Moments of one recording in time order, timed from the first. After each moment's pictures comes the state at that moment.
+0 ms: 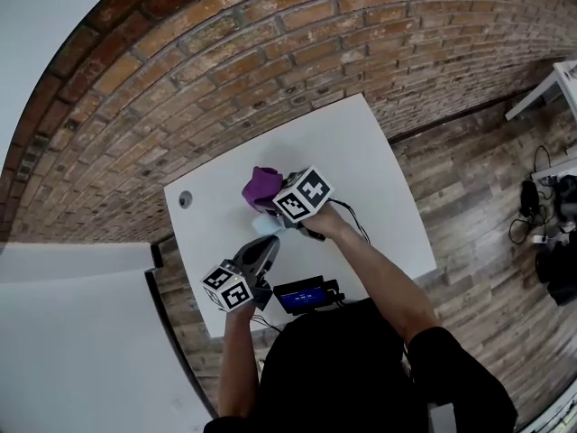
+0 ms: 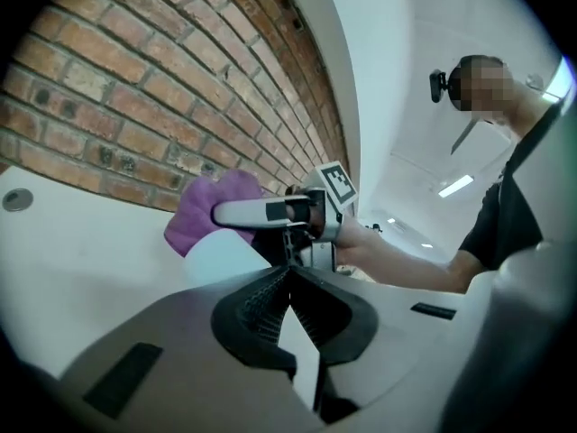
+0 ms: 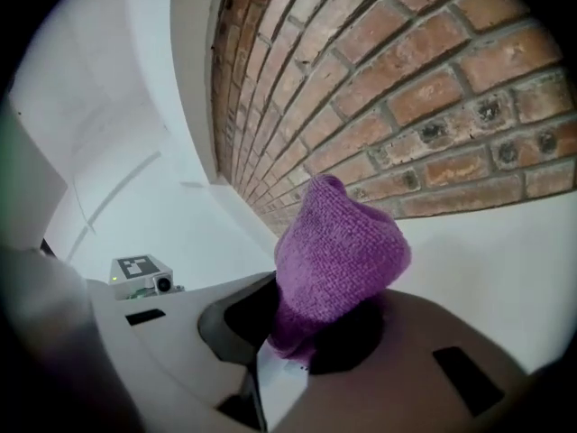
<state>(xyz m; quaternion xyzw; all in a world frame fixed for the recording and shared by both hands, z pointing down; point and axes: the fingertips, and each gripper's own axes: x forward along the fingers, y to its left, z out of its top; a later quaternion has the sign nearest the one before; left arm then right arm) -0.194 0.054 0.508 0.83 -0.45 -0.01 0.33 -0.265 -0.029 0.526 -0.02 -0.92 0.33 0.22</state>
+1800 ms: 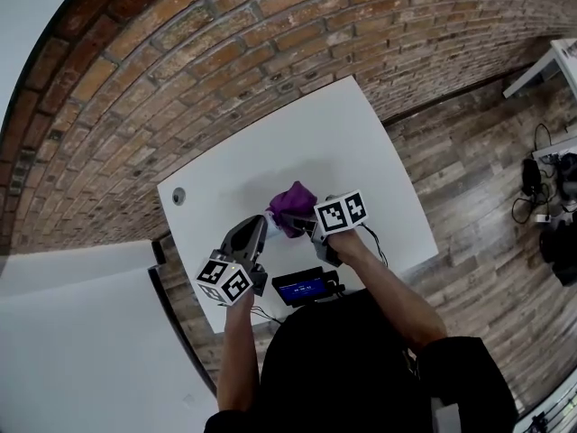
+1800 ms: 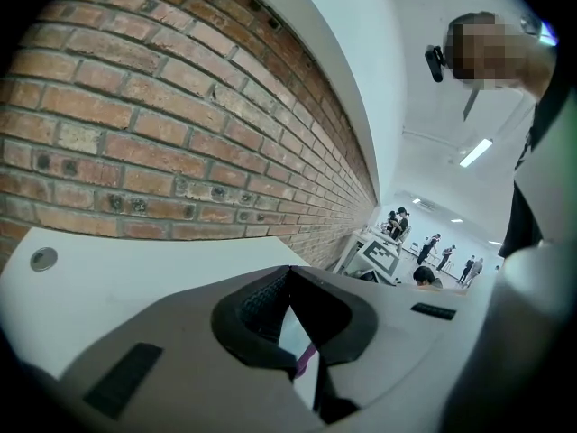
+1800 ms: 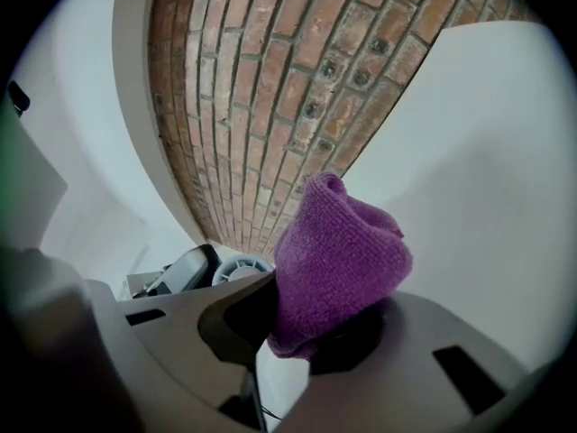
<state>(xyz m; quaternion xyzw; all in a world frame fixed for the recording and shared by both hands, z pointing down) -0.209 0.021 0.492 0.81 -0.52 0.05 0.27 -0.188 0.008 0.582 0.04 -0.81 0.58 0.09</state>
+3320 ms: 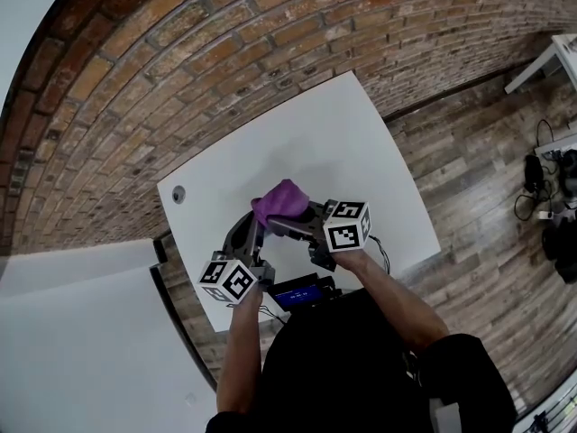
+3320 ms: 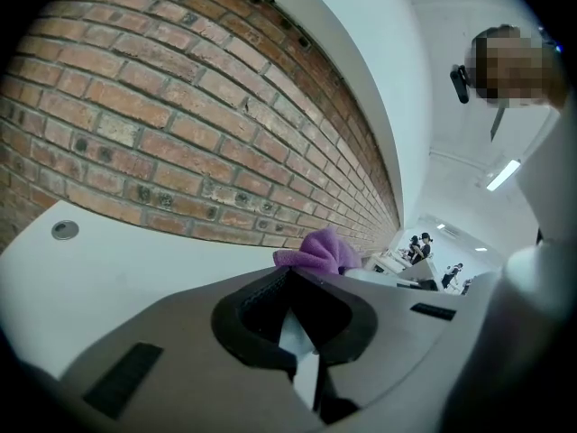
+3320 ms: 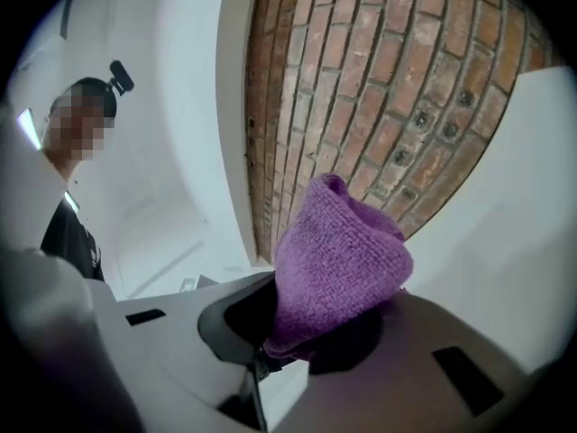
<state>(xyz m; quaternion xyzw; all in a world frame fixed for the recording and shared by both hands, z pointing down) -0.220 0.016 0.492 0.75 -0.59 -0.01 0.30 -0.188 0.021 0.485 -0.04 -0.89 0.44 -0.09</state>
